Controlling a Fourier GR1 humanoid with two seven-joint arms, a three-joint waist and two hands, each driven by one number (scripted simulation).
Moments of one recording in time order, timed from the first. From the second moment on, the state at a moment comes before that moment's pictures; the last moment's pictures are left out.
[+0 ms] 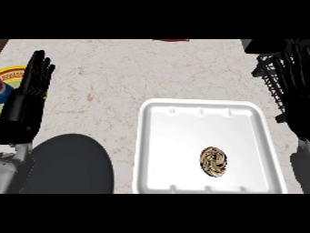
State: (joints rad) left arm -0.24 0.41 -0.13 -1.61 0.20 0.26 -0.05; right arm -0.25 -0.34 -0.01 -1.58 -0.47 0.01 -0.23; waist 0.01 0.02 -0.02
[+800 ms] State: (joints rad) left arm -0.10 0.50 -0.12 -1.48 0.09 0.30 0.04; right arm 0.32 -0.18 -0.01 -1.69 -0.13 -0.68 -0.03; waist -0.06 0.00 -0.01
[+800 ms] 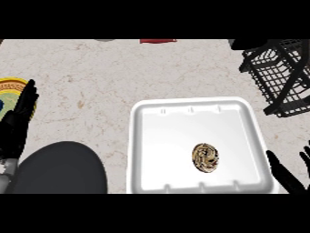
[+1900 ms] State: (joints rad) left arm -0.18 0.45 -0.18 -1.45 0.04 0.27 0.06; right arm 0.35 -0.65 0.23 -2.29 0.30 -0.38 1.12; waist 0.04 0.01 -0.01
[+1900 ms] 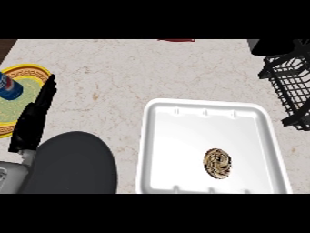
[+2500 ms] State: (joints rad) left arm -0.17 0.45 -0.16 -1.43 0.03 0.25 0.05; right arm 0.13 -0.56 0.34 -2.13 0.32 -0.27 1.25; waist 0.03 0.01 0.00
